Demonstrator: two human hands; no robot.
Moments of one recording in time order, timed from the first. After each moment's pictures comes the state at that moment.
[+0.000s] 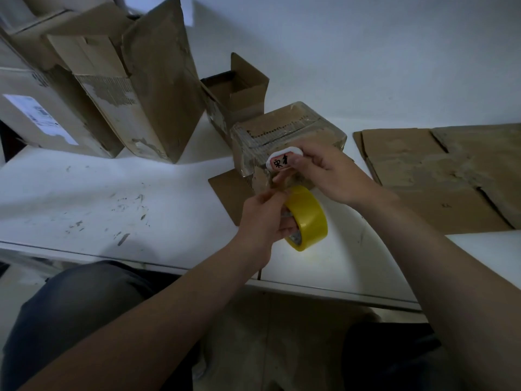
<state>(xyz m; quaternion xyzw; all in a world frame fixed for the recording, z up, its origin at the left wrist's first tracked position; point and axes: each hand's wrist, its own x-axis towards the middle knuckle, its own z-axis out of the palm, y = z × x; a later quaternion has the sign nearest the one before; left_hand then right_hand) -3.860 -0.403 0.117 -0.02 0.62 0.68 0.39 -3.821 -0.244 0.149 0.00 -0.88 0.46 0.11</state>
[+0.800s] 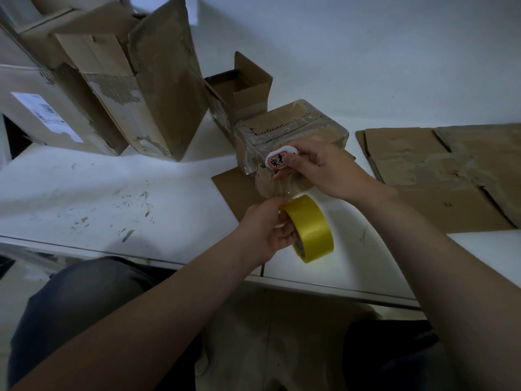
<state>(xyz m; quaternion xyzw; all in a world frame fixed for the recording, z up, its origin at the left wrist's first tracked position) -3.858 -0.410 0.119 -0.14 0.54 0.68 0.47 -3.829 -0.251 0.152 -0.02 -0.91 0.39 0.11</state>
